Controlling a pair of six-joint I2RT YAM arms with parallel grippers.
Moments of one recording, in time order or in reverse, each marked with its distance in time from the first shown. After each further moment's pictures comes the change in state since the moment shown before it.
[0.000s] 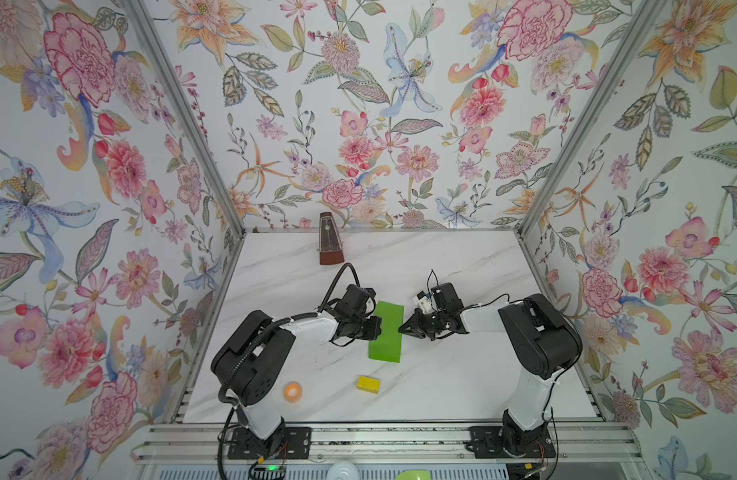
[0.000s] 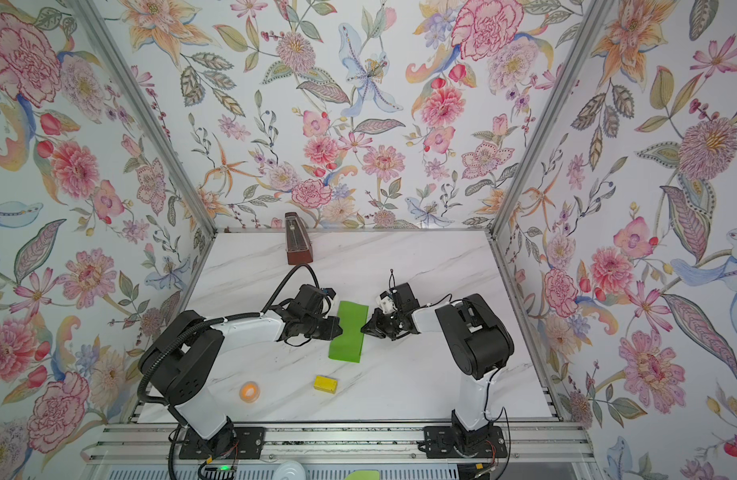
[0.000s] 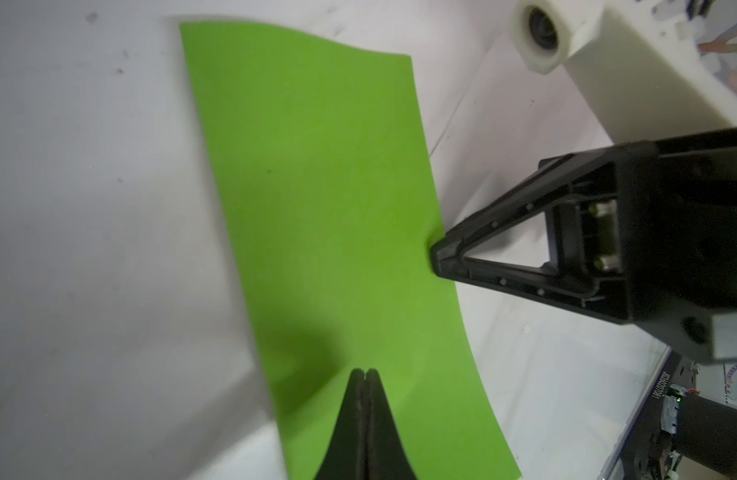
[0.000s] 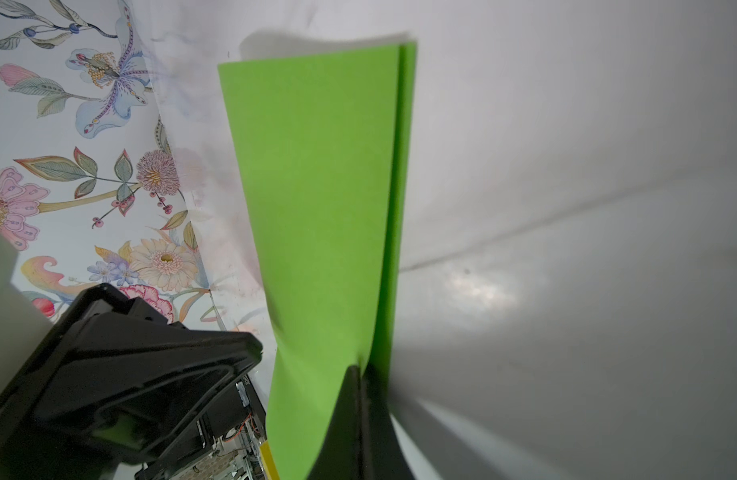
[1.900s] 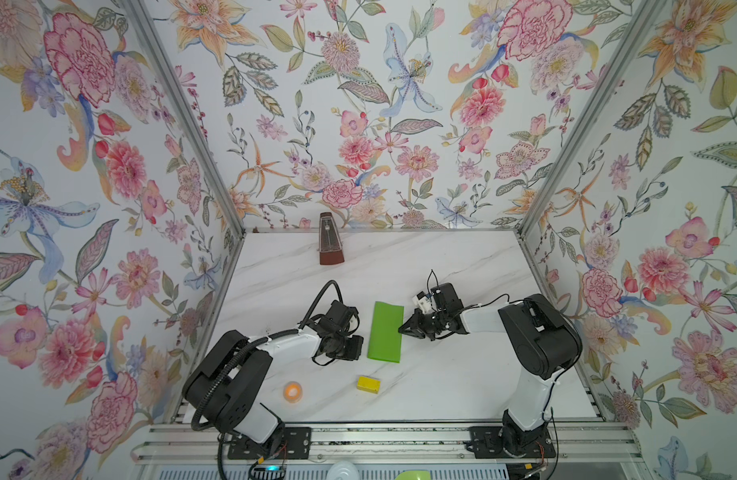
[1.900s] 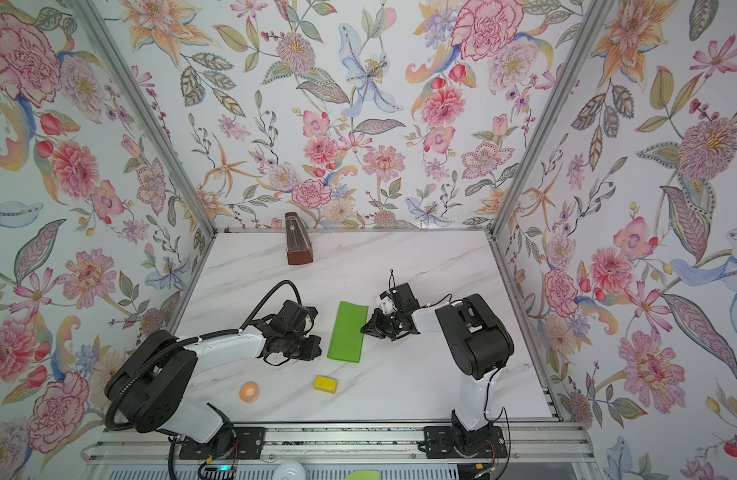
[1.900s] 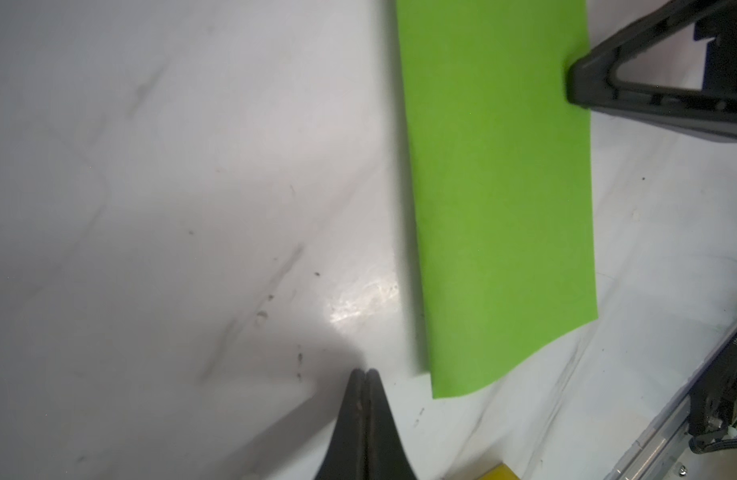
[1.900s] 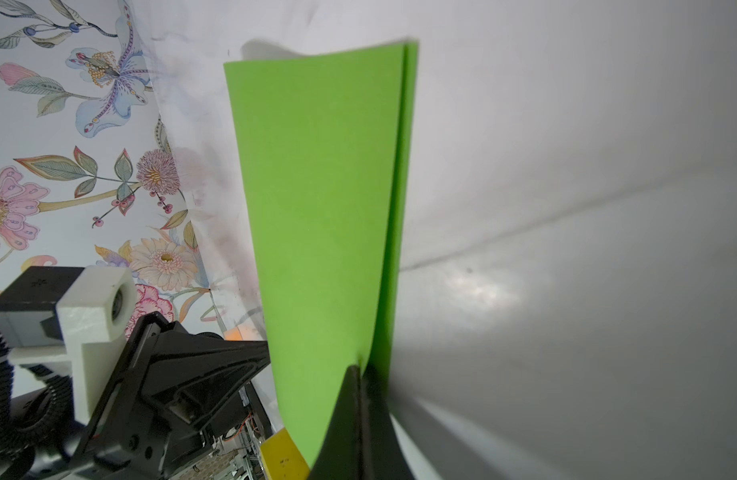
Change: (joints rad) left arm 0.043 -0.206 -0.207 -0.153 -0.055 0.047; right arm 0.001 0.000 -0.001 0.001 -0.002 0.001
